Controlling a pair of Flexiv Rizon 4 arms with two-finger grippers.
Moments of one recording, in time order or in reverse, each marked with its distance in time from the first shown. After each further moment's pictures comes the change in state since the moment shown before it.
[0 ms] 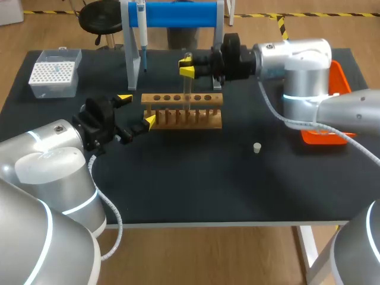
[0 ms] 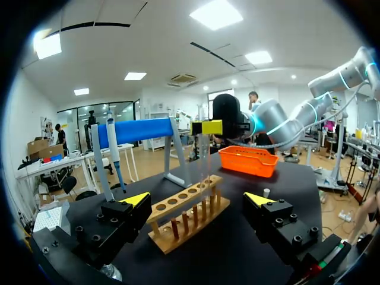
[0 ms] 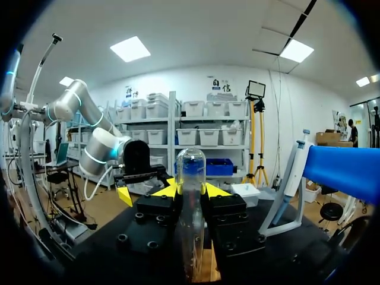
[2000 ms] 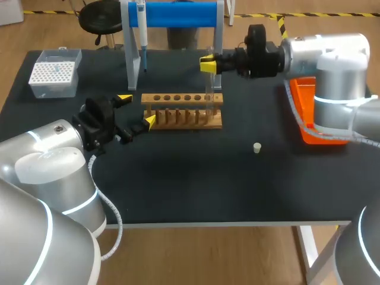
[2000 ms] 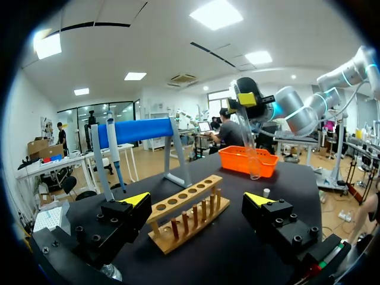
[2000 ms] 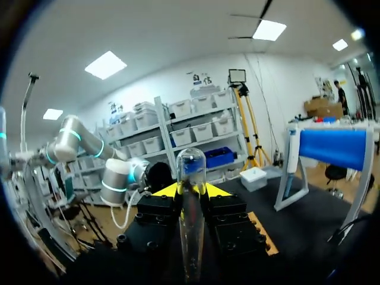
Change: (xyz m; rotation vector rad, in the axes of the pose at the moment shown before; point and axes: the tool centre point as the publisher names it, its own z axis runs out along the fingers) left arm 0.000 0.000 0.000 0.000 0.000 0.000; right arm 0.052 0.044 -0.045 0.040 -0.075 0.290
